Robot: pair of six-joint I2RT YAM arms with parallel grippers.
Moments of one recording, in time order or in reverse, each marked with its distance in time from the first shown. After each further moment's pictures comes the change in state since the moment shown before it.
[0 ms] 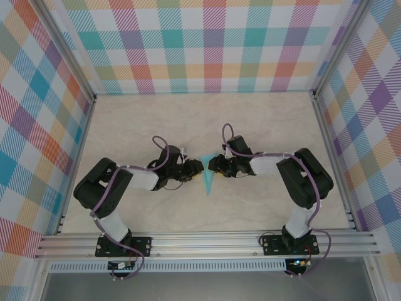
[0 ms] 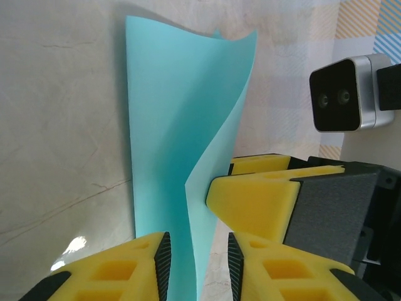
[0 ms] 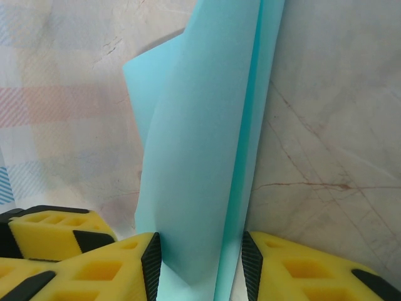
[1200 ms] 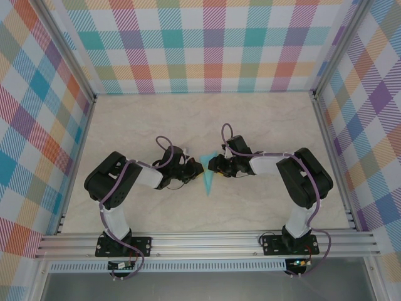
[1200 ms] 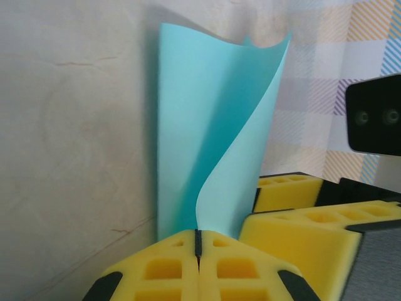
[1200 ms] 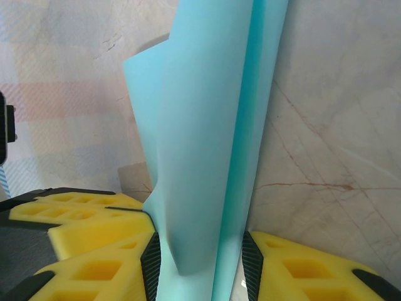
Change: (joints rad) left arm 0.003 0.112 0.030 0.068 0.004 -0.017; right arm 0.001 0.004 0.010 -0.018 0.000 -0.015
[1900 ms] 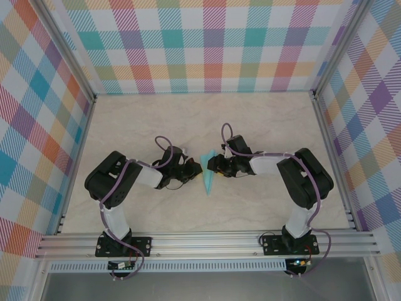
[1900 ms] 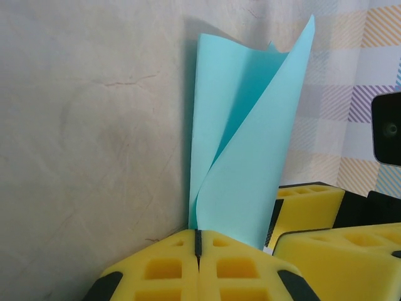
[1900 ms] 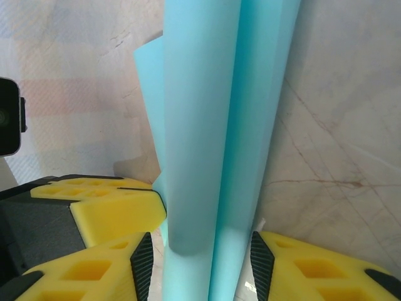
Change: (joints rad) left arm 0.010 0.008 0.001 -0.018 -0.026 0.026; right arm -0.003 -0.015 0.000 -0.010 -0.007 -0.008
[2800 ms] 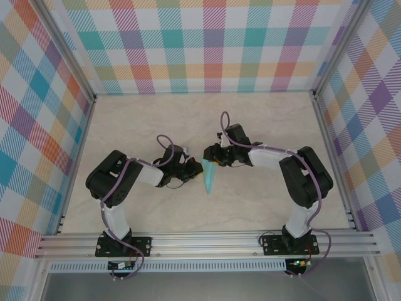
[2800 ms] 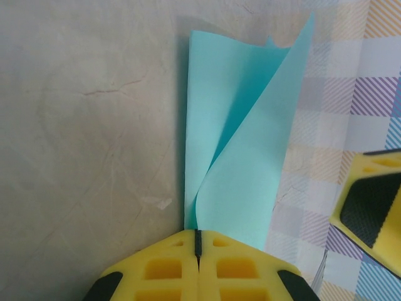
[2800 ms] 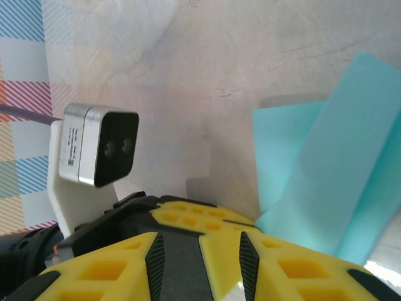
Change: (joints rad) left arm 0.003 0.014 0.031 -0.032 0.022 0.027; right arm -0.011 0.029 0.156 -0.039 -0.078 -0.014
